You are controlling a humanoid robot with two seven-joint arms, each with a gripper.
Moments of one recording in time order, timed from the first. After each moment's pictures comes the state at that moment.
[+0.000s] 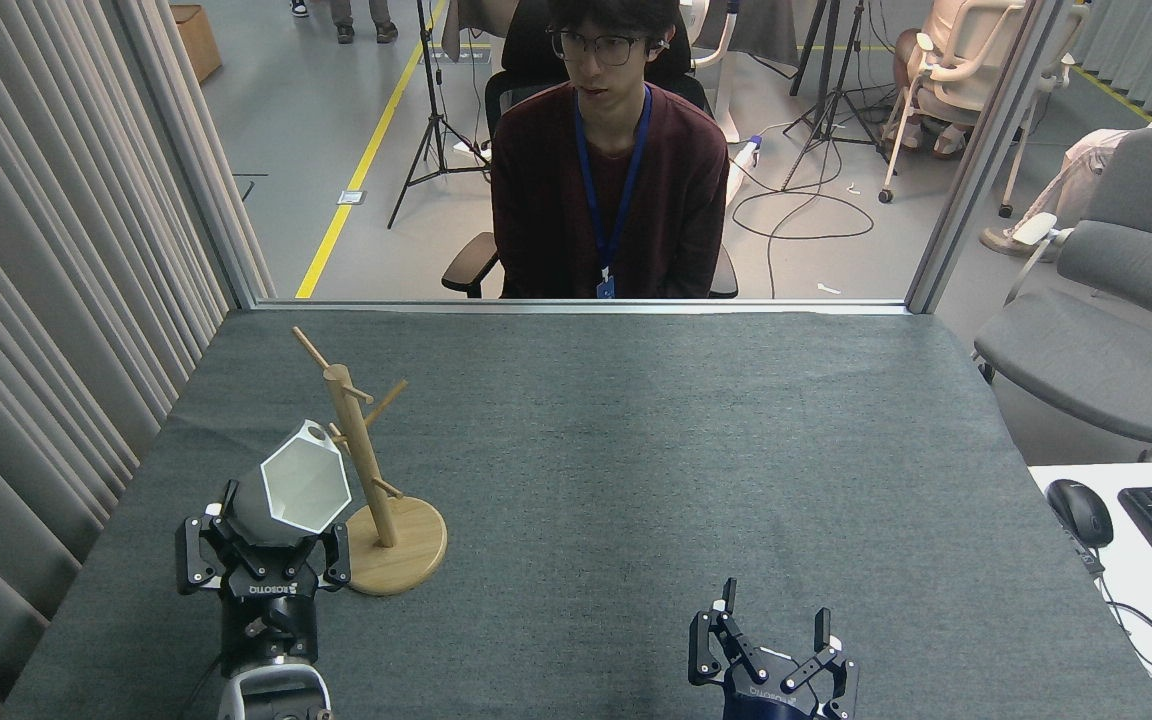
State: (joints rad) left arm -0.15 -0.12 0.18 -1.31 -2.27 0.33 0.32; right arm 0.05 0.20 0.19 -1.32 1.41 0.42 -0.38
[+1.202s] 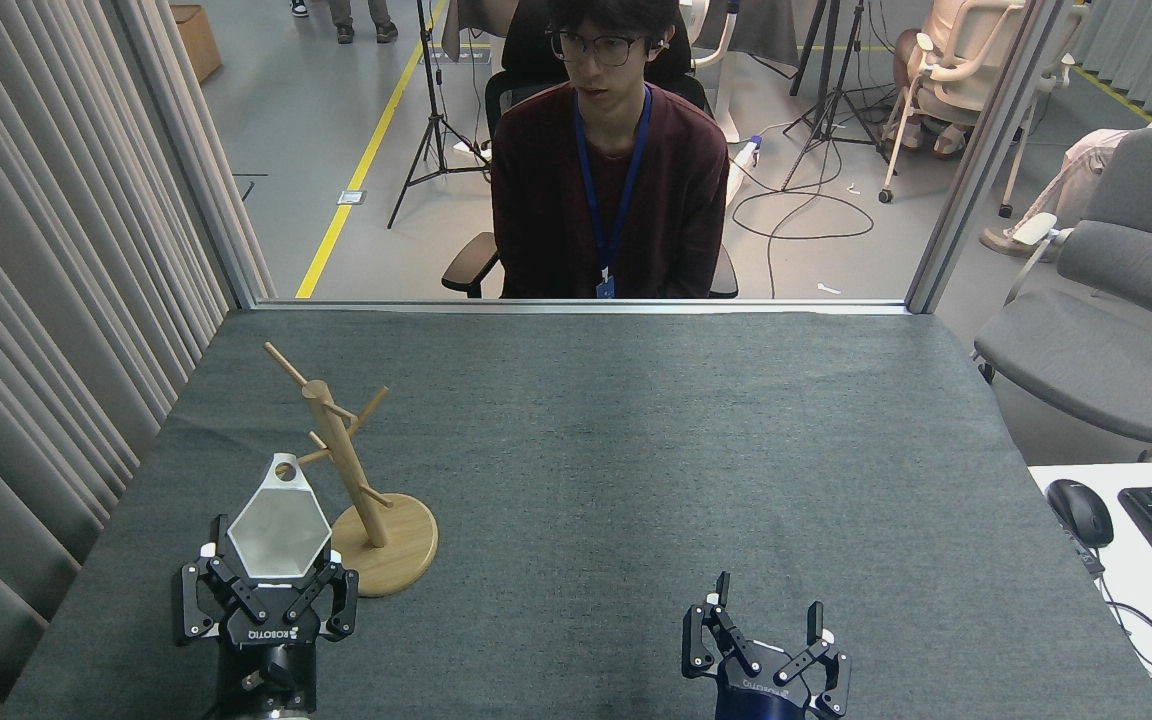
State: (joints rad) left arm -0.01 -0.10 0.11 -1.44 -2.24 0.34 0.32; right arm 0.03 0.21 0.19 -1.31 1.41 0.42 -0.39
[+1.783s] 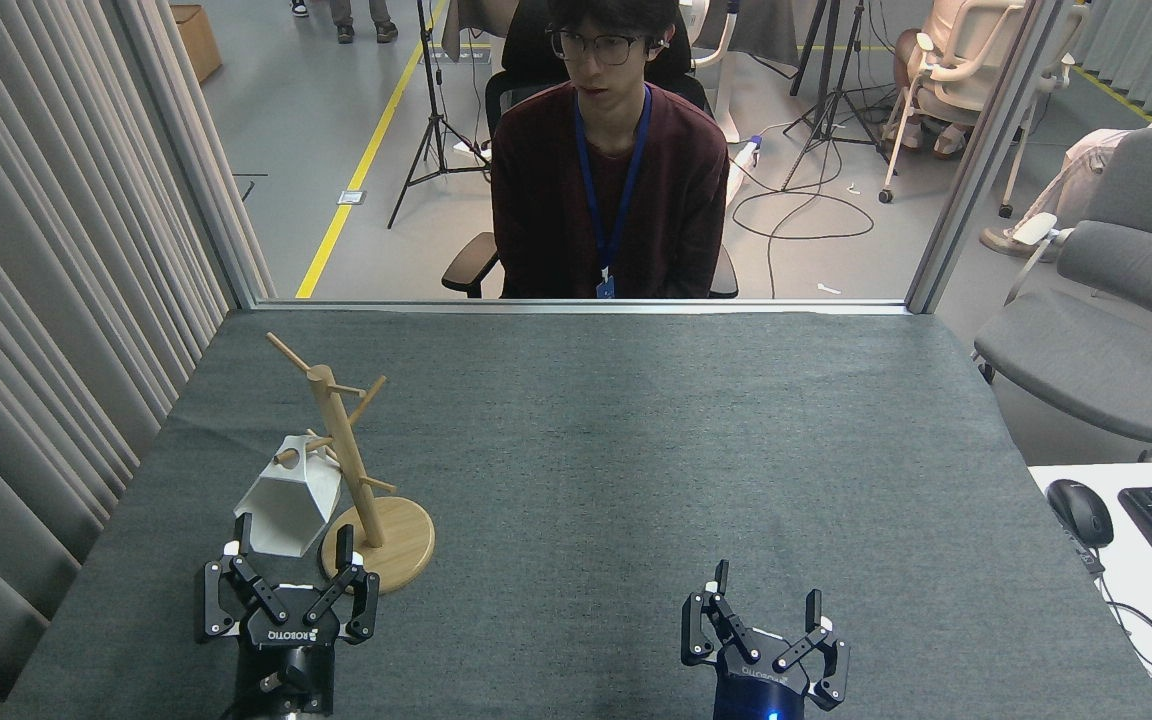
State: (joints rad) left arm 0.00 -0.10 0.06 -1.45 -2.22 0.33 0.32; right arm 0.00 0.20 0.19 -1.30 1.40 0.41 -0.38
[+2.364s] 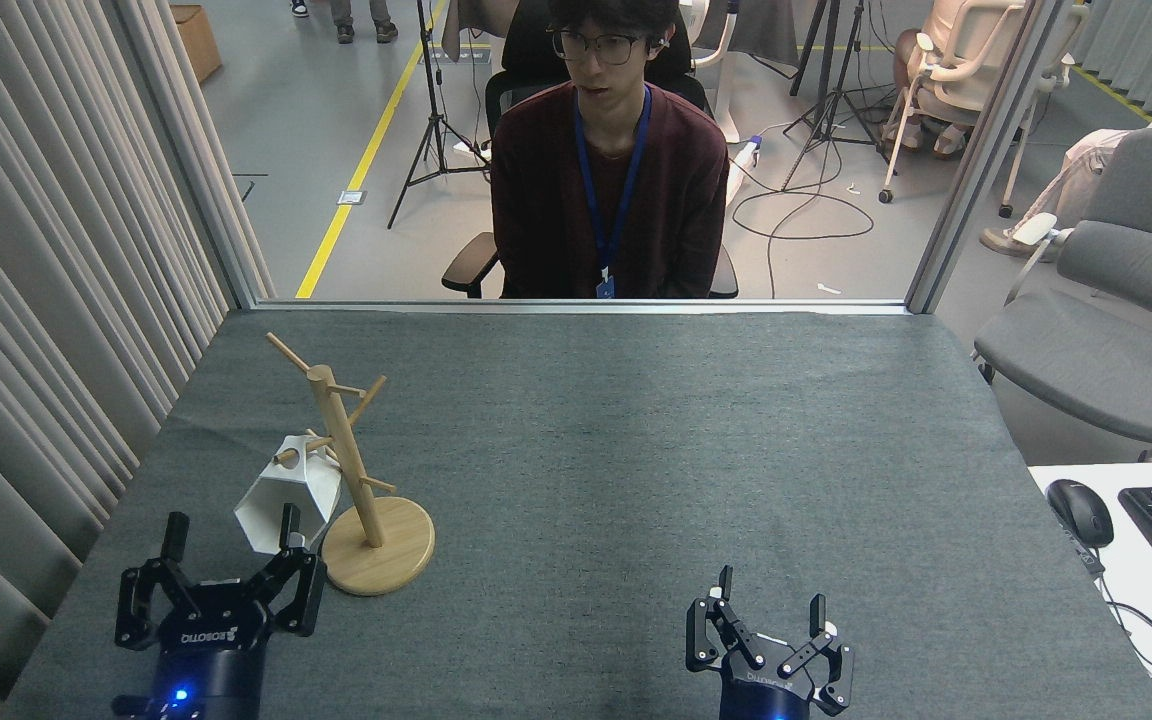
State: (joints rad) left arm 0.10 -0.01 0.15 -1.72 -1.43 -0.14 0.27; right arm 0.01 0.19 0.19 -1.30 1.40 0.40 -0.38
